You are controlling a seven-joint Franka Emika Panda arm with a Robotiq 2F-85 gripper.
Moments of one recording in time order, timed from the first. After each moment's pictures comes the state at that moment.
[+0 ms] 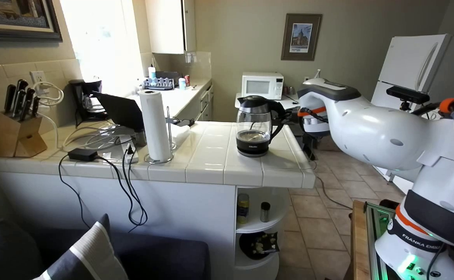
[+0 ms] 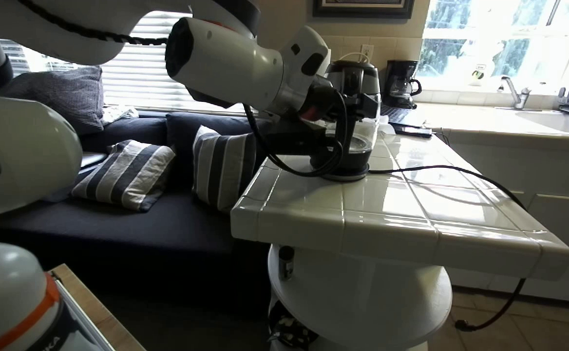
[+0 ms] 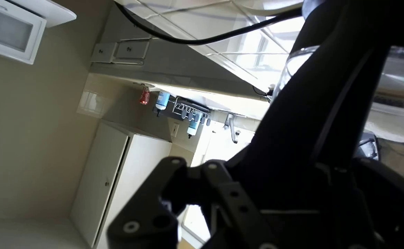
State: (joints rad) arm -1.60 -1.22 1.37 -2.64 2.51 2.51 -1.82
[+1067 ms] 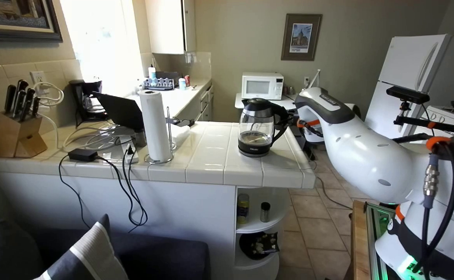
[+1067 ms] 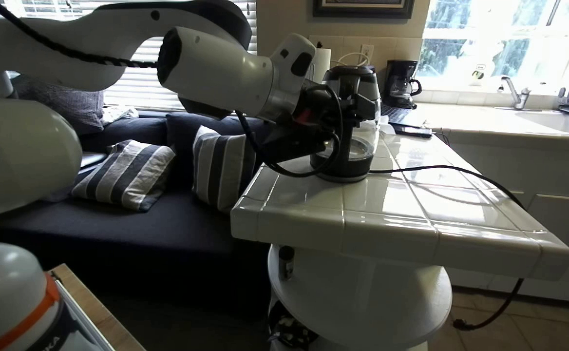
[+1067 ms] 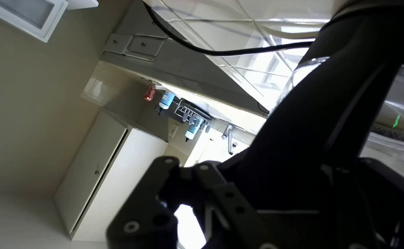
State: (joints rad) arm -1.59 -1.36 1.43 -2.68 2.51 2.51 -1.84
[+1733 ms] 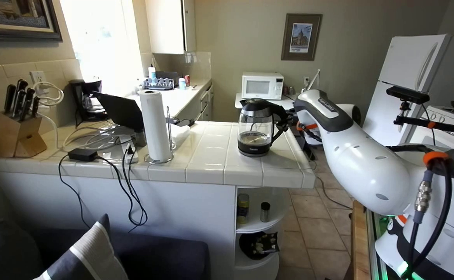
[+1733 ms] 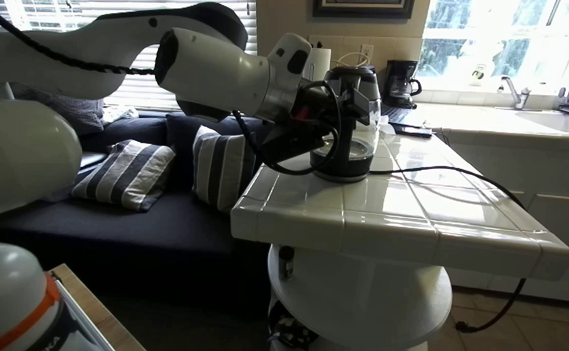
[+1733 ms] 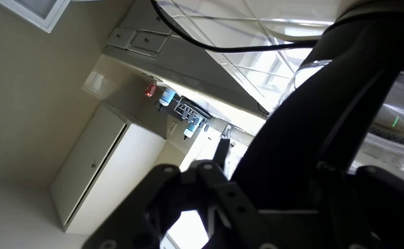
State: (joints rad) arm -1.58 -1.42 1.45 -2.68 2.50 2.51 -1.82
